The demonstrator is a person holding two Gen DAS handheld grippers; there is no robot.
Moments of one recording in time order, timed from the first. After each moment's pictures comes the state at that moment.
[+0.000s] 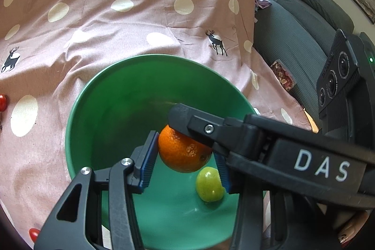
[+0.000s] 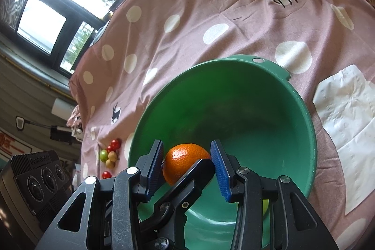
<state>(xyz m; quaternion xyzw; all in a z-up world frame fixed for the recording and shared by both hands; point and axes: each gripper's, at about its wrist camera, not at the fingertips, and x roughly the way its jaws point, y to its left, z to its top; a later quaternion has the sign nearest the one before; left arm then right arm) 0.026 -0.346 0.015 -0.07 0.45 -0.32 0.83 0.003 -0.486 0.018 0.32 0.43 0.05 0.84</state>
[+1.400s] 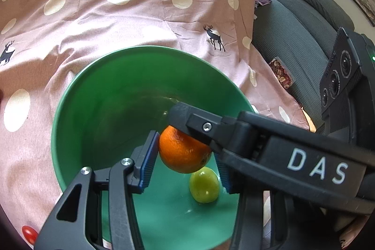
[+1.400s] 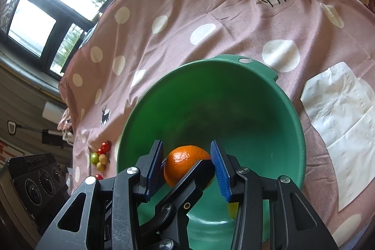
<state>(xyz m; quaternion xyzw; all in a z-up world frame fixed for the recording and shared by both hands) 0.026 -0.355 0.009 -0.07 0.46 -0.32 0.82 0.001 -0.488 0.018 0.31 0.44 0.02 0.84</state>
